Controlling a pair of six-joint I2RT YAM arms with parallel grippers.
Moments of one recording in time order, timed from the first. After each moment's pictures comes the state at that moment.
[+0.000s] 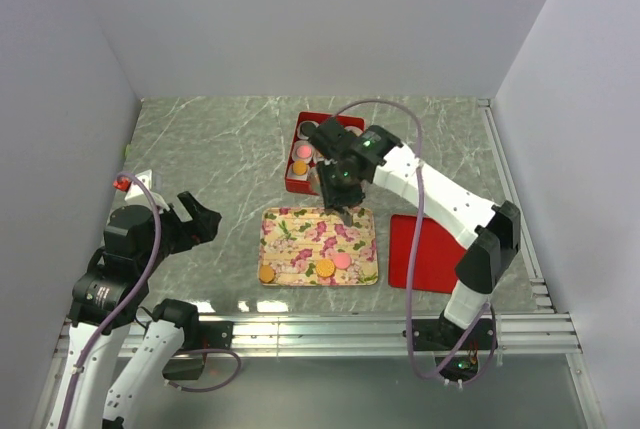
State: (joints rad) left arm -0.23 0.47 0.90 -0.89 -0.02 -0.54; right arm 0.85 1.72 1.74 -1.23 0.06 0.59
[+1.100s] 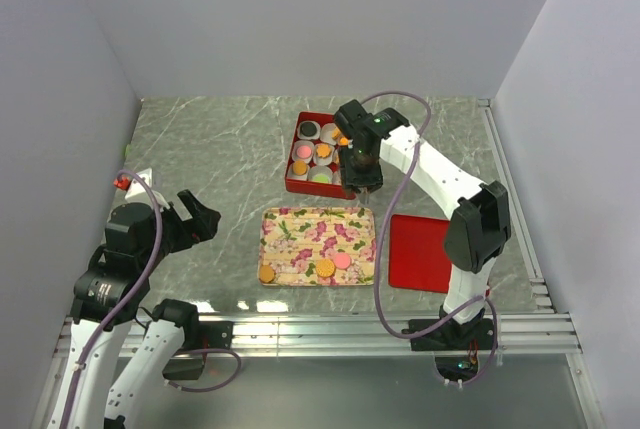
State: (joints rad) left arm -0.21 0.49 0.90 -0.89 -0.02 -0.54; right arm 0.60 1.84 1.74 -1.21 0.07 0.50
